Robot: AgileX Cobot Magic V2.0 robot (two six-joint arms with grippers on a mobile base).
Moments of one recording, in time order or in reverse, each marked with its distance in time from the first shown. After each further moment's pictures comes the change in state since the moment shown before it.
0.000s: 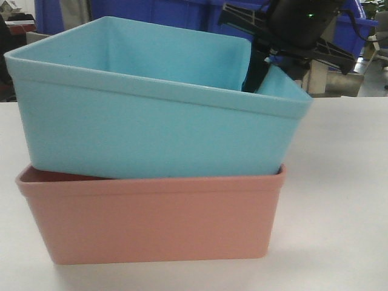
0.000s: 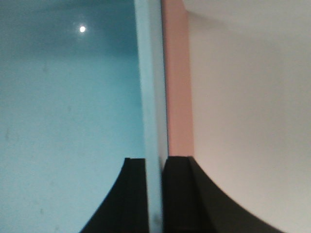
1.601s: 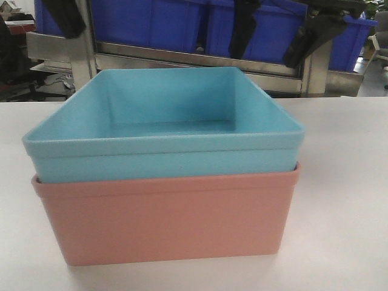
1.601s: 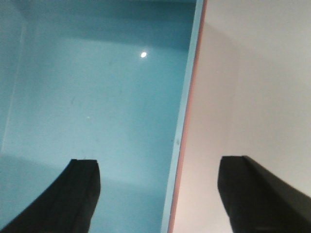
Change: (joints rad) left arm -0.070 0.948 -0.717 -0.170 0.379 -0.012; right arm 0.029 -0.029 -0.148 -0.101 0.219 -0.164
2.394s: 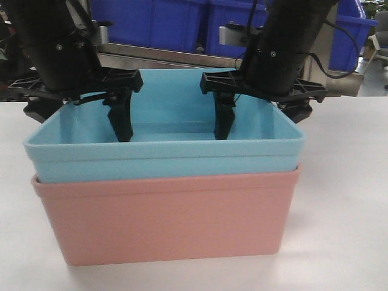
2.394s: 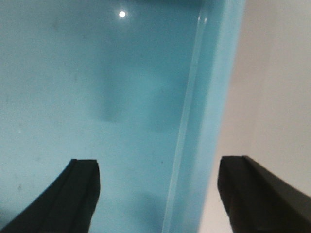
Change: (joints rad) left arm -0.014 0.394 -0.017 0.029 -0.232 -0.046; right arm 0.035 0.211 0.083 -0.026 -0.177 -0.002
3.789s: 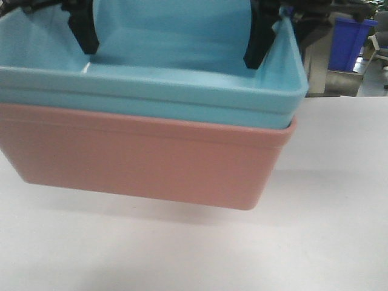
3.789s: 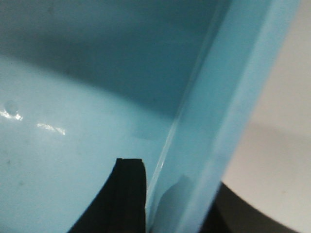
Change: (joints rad) left arm -0.149 -0.335 0.000 0.305 0.057 -0.366; right arm 0.028 -0.334 0.024 -0.028 0.141 0.024
